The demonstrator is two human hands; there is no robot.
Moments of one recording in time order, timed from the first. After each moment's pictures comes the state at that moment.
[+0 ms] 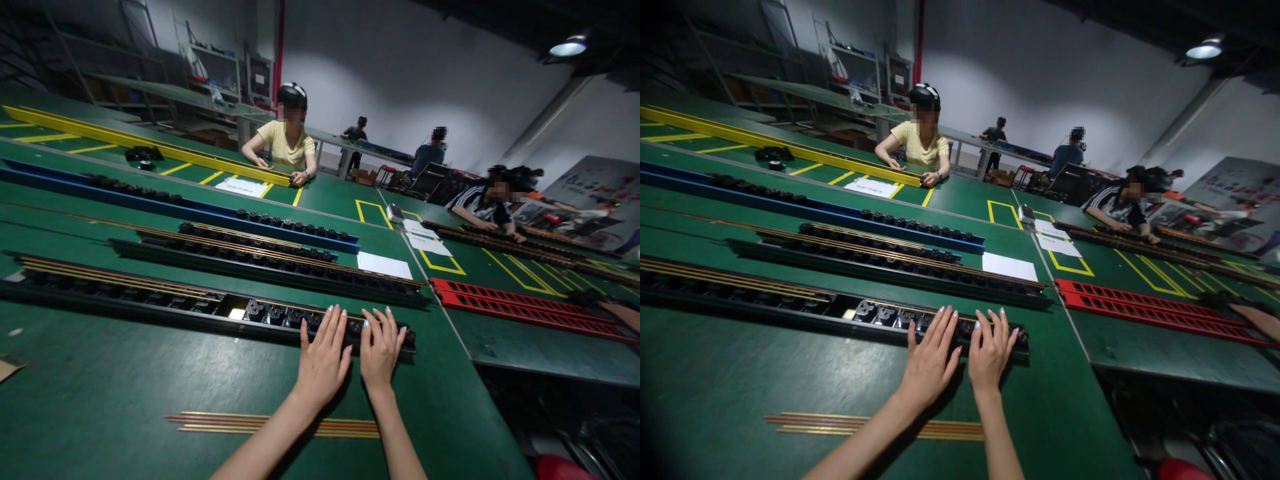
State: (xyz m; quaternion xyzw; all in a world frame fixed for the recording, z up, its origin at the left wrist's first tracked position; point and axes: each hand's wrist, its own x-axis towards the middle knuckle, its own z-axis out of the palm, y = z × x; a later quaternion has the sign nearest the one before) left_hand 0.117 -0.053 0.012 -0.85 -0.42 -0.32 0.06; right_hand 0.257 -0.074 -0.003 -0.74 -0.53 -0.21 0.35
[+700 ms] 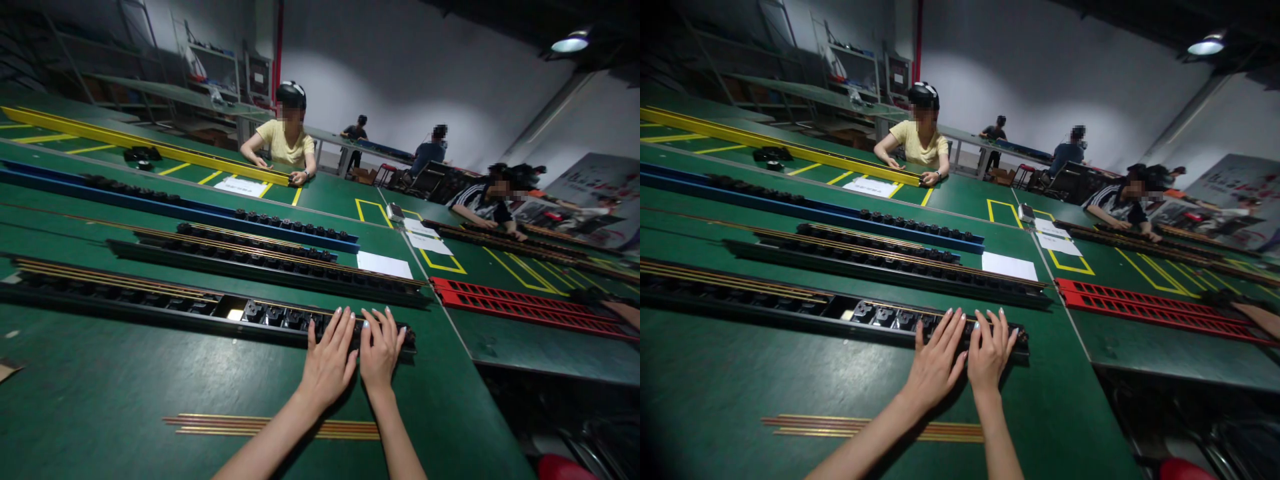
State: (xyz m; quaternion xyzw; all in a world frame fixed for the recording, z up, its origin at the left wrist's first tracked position) left_hand 0.125 -0.054 0.012 -0.87 -0.39 -0.31 0.07; right_hand 0.259 -0.074 -0.003 -0.74 -0.54 -0.21 0.35
